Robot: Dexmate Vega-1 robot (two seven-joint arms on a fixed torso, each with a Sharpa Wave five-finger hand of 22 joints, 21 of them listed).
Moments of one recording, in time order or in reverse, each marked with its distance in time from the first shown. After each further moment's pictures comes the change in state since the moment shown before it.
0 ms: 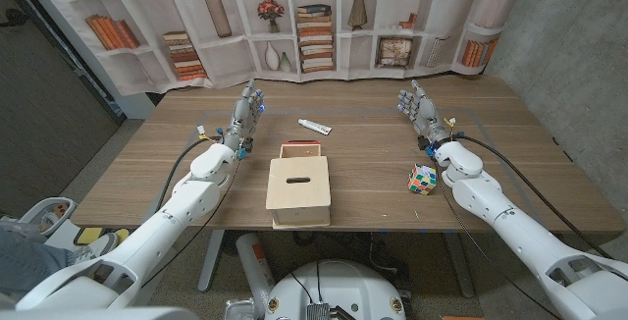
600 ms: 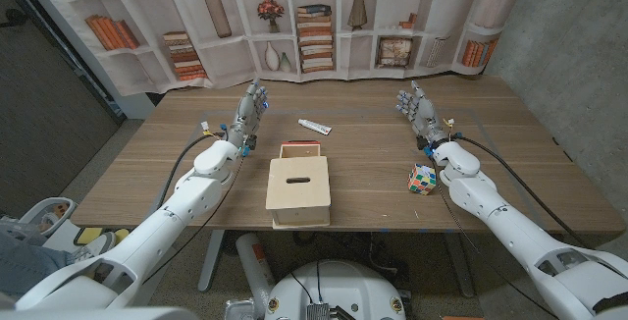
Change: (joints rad) left arm 0.001 0.004 0.008 -0.043 0.009 0.020 0.021; left_hand 0.009 0.009 0.004 -0.004 0.000 0.004 -0.004 0.004 0.004 0.003 -0.003 0.000 0.000 0.000 0.000 0.004 0.000 0.000 0.000 0.004 0.000; right arm 0.032 0.028 -0.004 0.071 0.013 0.040 0.048; right_hand 0.000 0.000 0.000 0.000 0.000 0.000 0.000 0.000 -0.008 0.000 0.000 0.000 0.005 0.000 0.000 0.000 0.000 0.000 0.000 -0.005 0.000
